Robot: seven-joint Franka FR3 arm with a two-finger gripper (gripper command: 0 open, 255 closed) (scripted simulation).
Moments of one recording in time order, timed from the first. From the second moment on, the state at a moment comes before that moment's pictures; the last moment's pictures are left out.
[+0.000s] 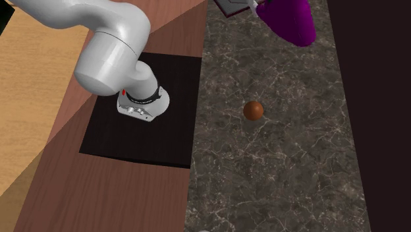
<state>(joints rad) -0.21 -0.54 0.12 -2.12 0.38 1.50 1.06</state>
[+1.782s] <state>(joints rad) 0.04 0.28 0.52 -1.31 0.16 1.68 1.68</state>
